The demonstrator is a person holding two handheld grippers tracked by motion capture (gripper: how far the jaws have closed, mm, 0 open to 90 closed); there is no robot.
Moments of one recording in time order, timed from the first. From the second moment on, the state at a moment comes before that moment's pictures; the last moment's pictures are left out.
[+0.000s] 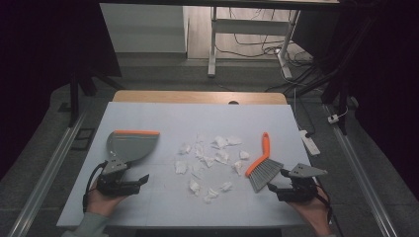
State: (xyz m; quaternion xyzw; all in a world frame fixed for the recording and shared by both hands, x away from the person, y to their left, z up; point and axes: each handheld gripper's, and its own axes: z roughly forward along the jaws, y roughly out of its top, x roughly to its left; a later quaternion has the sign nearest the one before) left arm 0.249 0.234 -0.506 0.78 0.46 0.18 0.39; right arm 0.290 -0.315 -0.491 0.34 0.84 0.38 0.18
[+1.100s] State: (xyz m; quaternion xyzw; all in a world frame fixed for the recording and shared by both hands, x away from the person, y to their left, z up) left arm 0.248 0.232 -0.506 0.78 0.45 0.17 0.40; right arm 0.364 -0.280 -0.431 0.44 0.84 0.28 0.17
